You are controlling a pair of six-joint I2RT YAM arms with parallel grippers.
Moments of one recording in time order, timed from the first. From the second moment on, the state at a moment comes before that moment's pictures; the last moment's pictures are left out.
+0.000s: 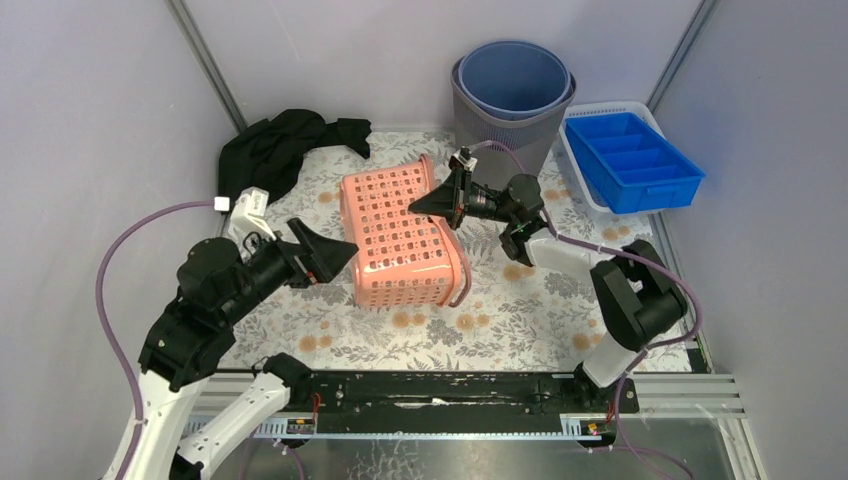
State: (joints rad) left arm -0.48 0.62 1.15 -0.80 0.13 -0.68; right arm 0.56 1.64 0.94 0.98 -0.88 1.74
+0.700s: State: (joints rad) left arm -0.48 0.58 1.17 -0.81 0.08 -0.68; right arm 0.57 1.98 0.95 1.41 -0.71 1.99
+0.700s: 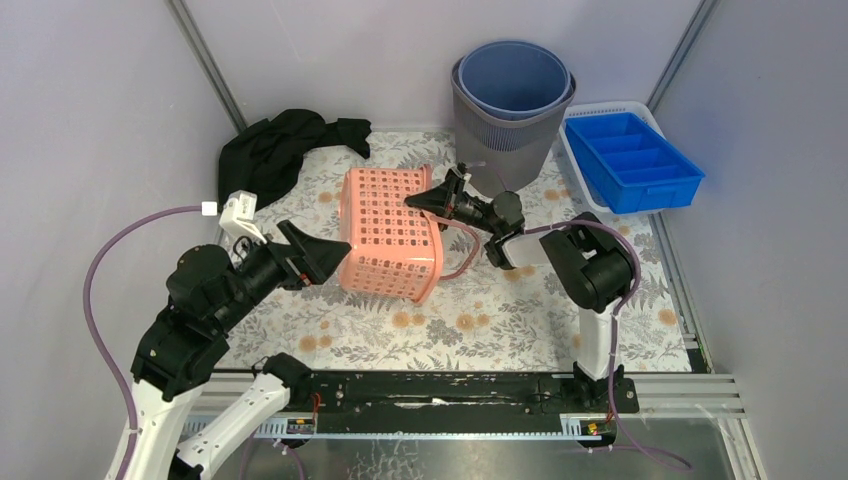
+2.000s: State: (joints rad) left arm -0.48 0.57 1.17 -0.83 0.06 -0.68; right arm 0.75 2.23 1.15 1.45 -0.46 1.84
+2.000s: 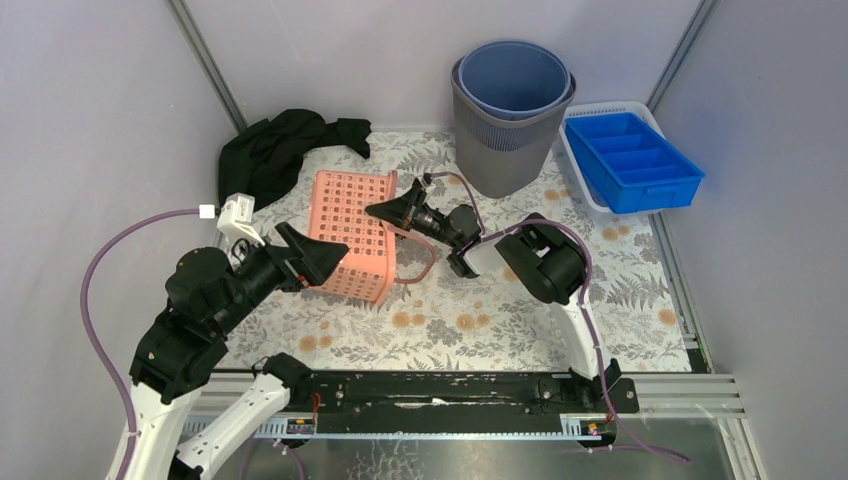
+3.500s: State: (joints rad) left arm -0.48 0.63 1.14 -0.82 0.06 -0.68; right arm 0.58 2.24 0.97 1.51 -0.65 1.80
